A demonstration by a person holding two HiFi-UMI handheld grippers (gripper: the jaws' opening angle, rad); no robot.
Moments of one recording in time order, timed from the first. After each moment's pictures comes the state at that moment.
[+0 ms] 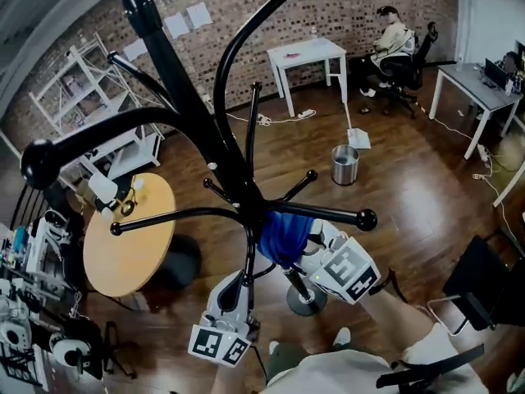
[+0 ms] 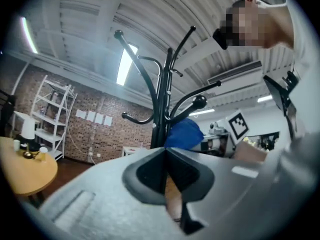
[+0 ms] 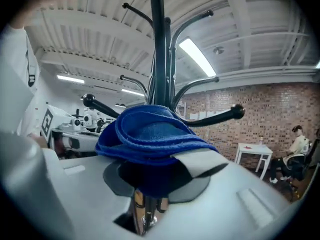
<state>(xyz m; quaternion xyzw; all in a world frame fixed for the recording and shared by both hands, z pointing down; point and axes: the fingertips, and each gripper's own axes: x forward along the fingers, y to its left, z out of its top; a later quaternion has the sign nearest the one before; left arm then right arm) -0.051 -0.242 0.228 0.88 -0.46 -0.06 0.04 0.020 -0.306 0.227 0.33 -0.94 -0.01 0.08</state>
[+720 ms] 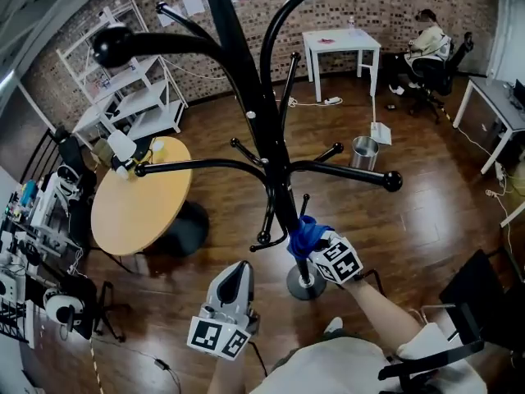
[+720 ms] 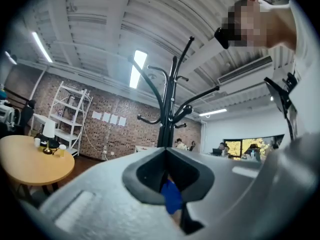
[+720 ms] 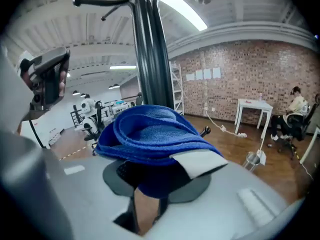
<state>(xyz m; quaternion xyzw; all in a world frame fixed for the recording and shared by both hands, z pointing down) -0.086 -0.194 0.233 0.84 -0.53 -0.07 0.05 0.006 -0.308 0.456 0.31 -0.92 0.14 0.21</state>
